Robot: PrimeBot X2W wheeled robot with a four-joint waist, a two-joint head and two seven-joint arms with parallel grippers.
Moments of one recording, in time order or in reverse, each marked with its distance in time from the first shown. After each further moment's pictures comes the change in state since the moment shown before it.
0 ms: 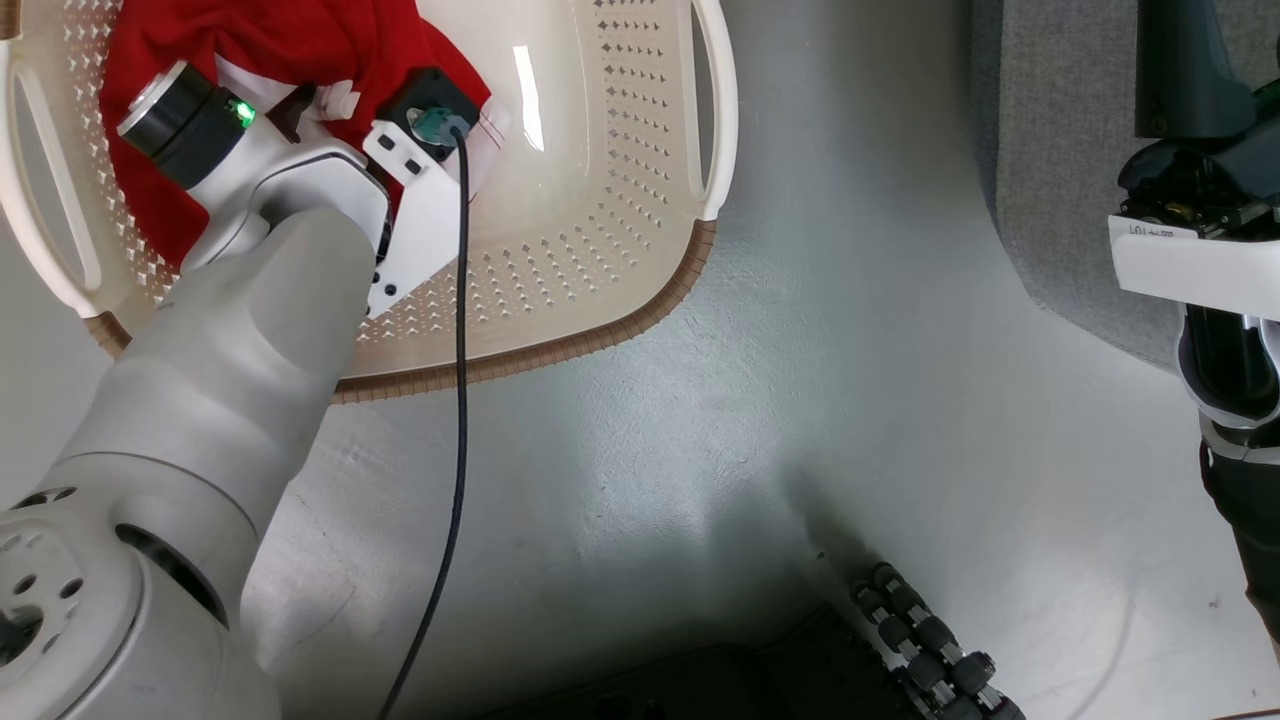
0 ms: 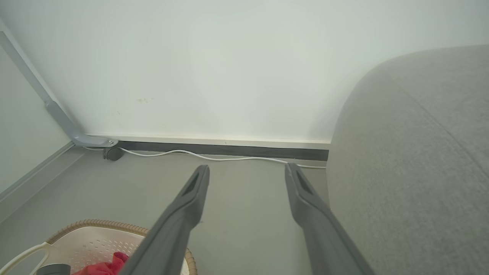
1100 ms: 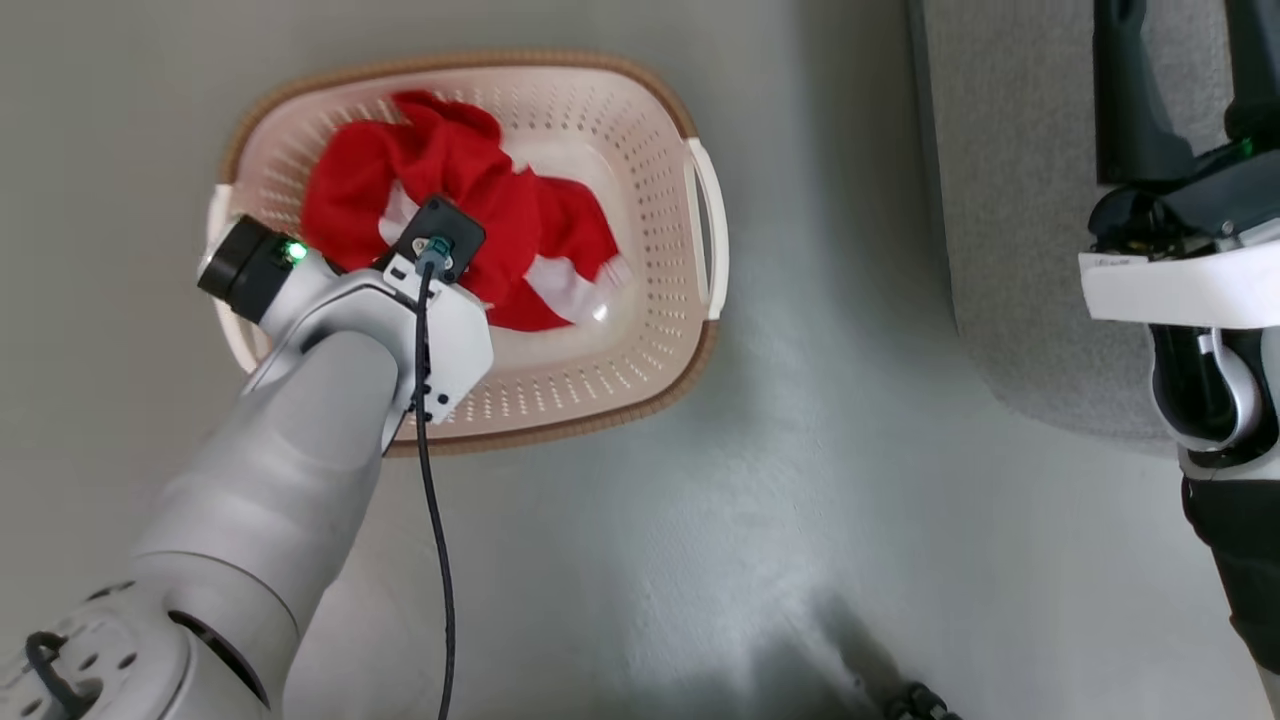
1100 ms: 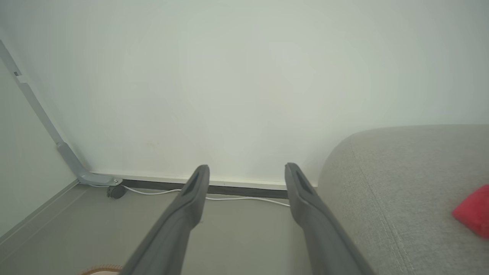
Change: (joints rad) left arm 0.172 -0.021 0.083 0.002 -0.158 -0.061 -0.306; right arm 0.045 0.002 -0.003 0.124 -0.014 0.000 0.000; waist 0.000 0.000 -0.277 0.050
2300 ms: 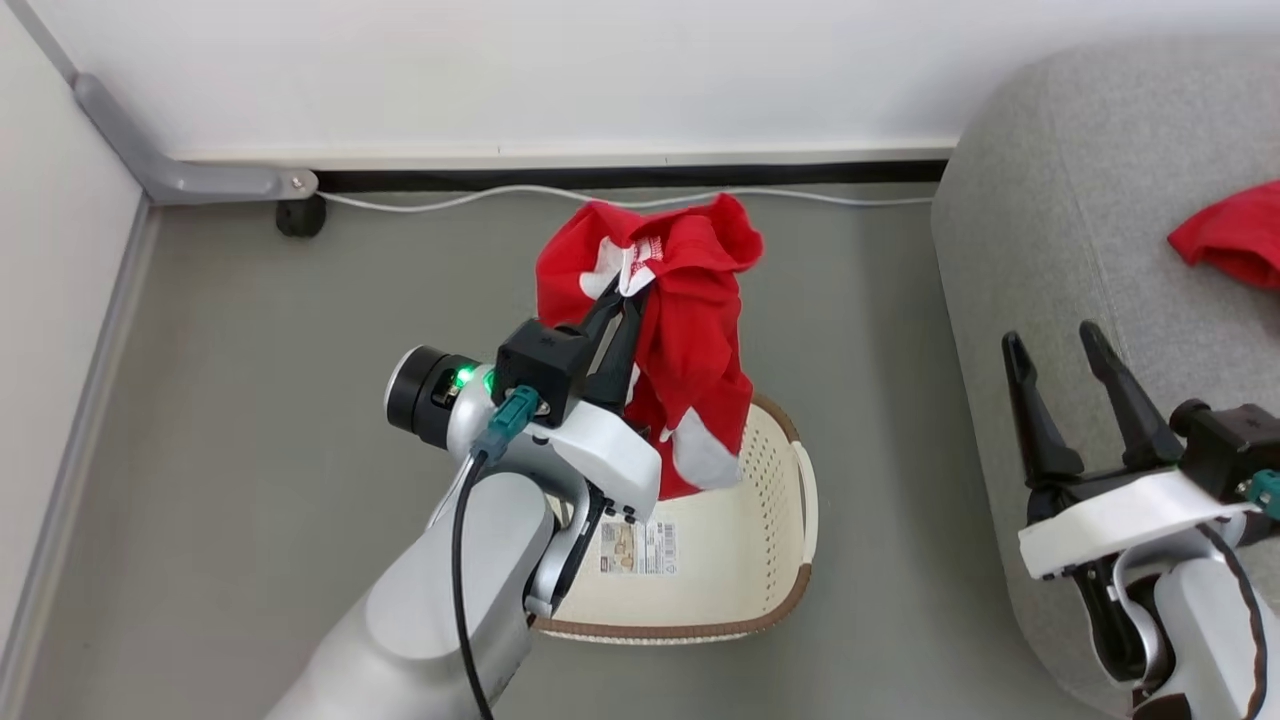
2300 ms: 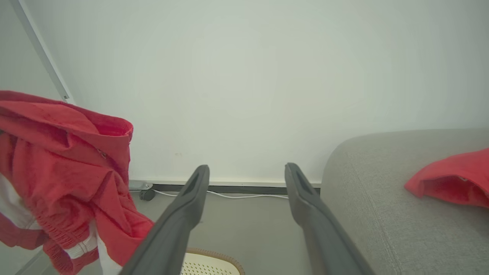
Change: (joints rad) left arm 0.445 -0.017 0.387 -0.782 0.044 0.133 -0.124; right arm 0.374 0.066 -0.052 0.283 -0.095 0.000 0.000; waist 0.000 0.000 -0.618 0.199
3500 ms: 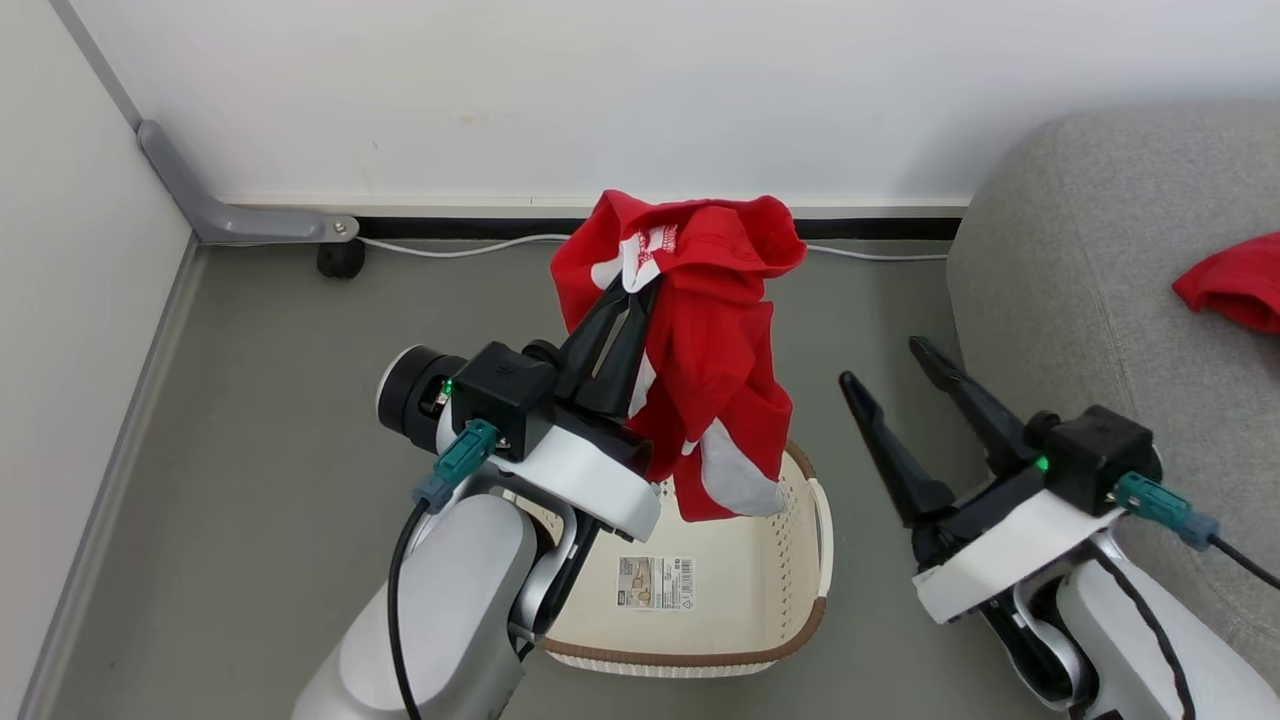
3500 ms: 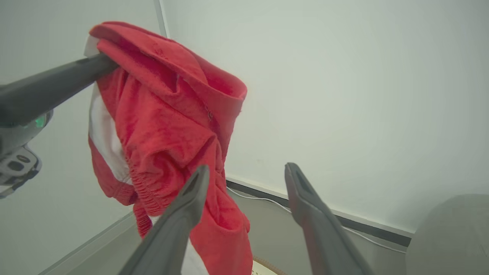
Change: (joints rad) left arm 0.133 -0.007 0.163 -0.229 0.099 -0.133 0.000; right arm -0.041 -0.077 0.308 -0.089 0.089 0.000 0.000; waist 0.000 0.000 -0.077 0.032
